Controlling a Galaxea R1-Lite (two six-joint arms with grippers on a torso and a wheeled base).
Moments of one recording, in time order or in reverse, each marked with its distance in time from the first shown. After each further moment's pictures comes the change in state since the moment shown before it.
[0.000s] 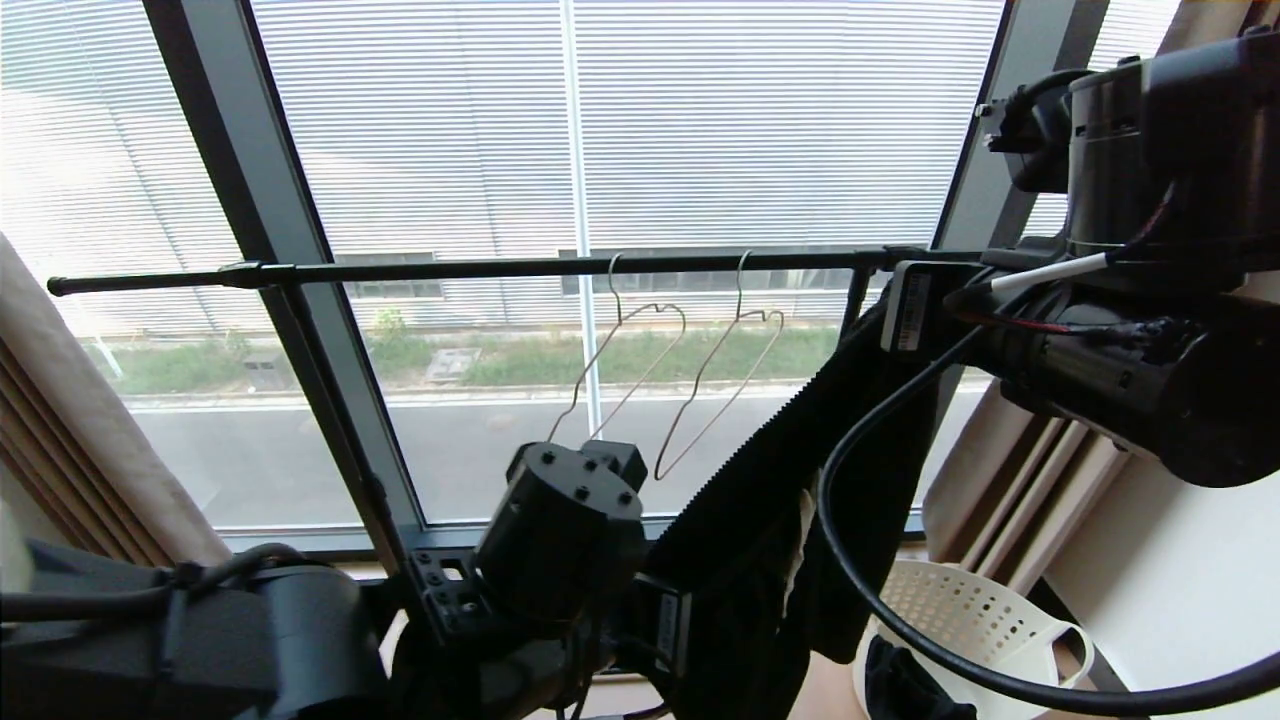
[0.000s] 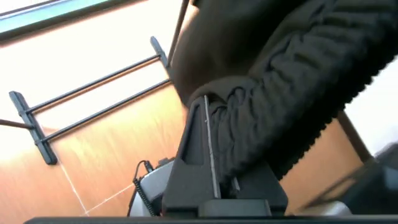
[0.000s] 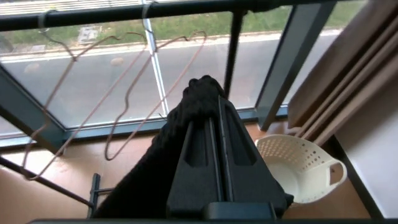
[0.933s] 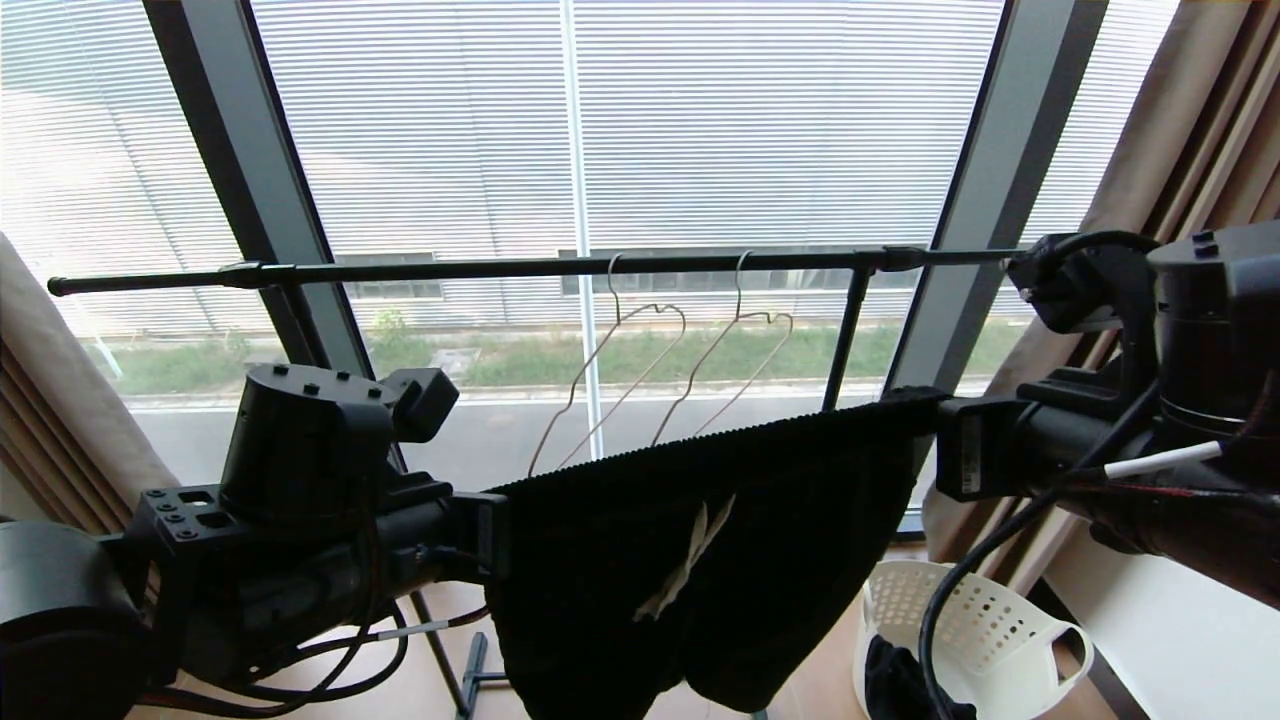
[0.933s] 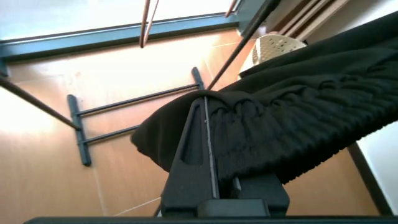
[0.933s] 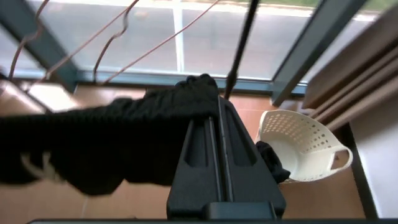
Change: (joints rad) left arm 0.311 -0.212 0.125 0.018 -0.040 0.135; right arm -0.029 -0.149 0.296 0.000 0.262 -0.046
